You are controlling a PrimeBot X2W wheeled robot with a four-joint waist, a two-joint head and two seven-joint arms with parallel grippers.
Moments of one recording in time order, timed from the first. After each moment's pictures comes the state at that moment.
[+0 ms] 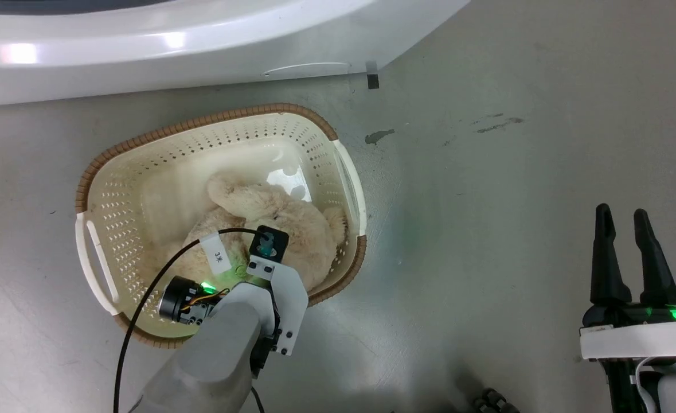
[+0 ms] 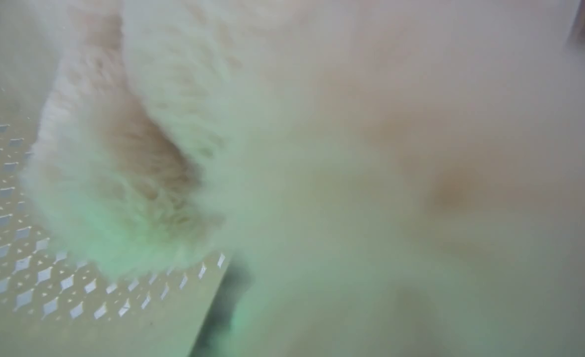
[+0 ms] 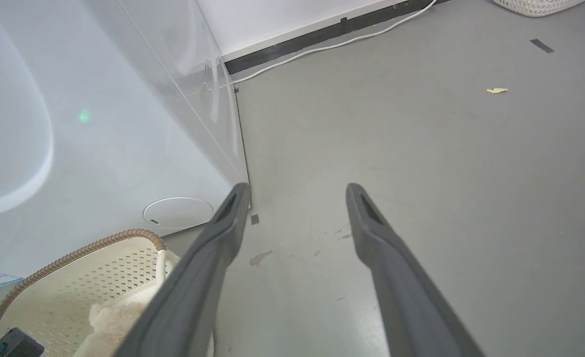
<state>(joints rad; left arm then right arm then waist) -0.69 0.13 -0.71 0.90 -0.41 0.15 0.35 -0.13 -0.05 -0.10 0.03 0.45 0.13 -0.26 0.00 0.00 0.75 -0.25</state>
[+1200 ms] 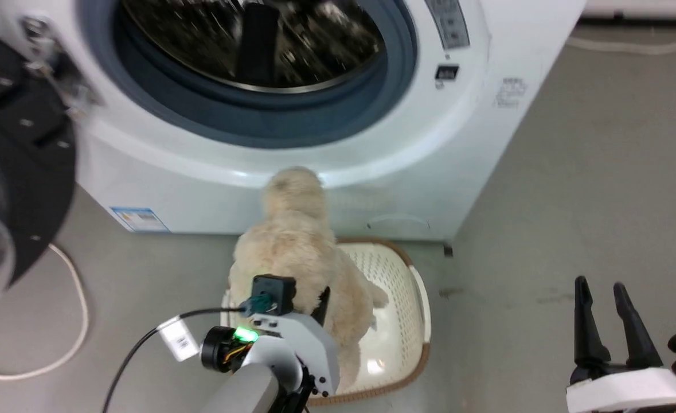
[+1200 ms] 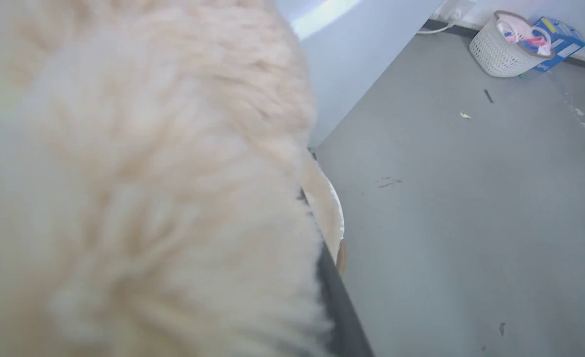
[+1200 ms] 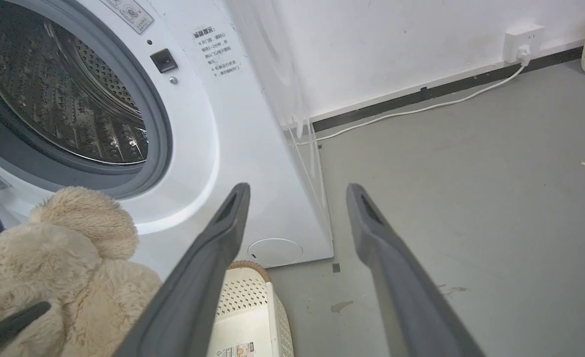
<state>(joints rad) -0.42 0.10 -0.62 0.57 -0.60 0.10 -0.01 -0.02 -0.05 -0.10 0.15 0.38 0.13 -0.26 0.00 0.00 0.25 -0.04</state>
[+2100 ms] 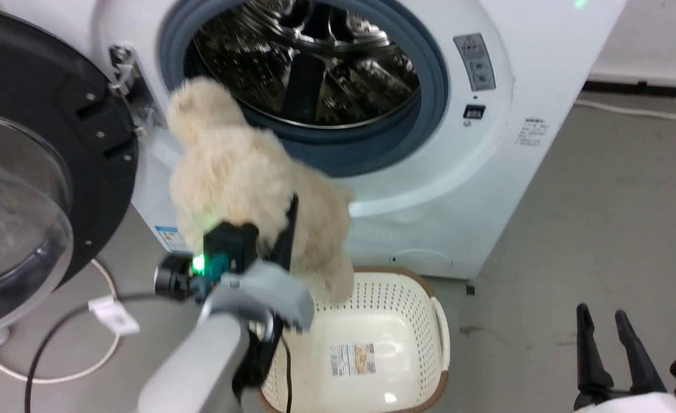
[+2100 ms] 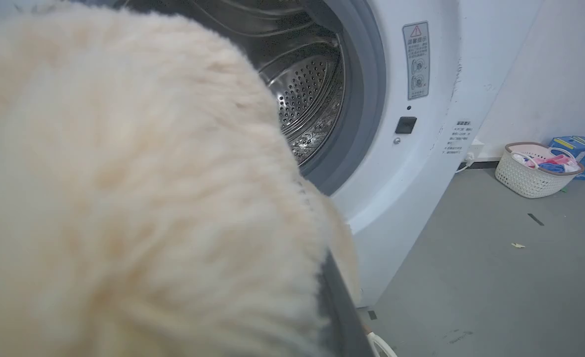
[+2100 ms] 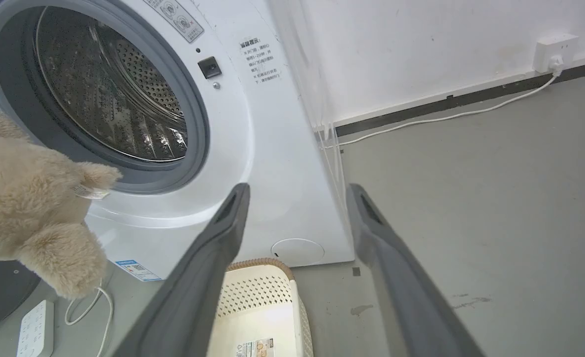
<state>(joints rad) -0.46 0.24 -0.58 0.26 -0.49 0.20 -0.14 0.07 -0.05 -0.10 0.12 0.38 0.13 -0.24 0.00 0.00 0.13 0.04</state>
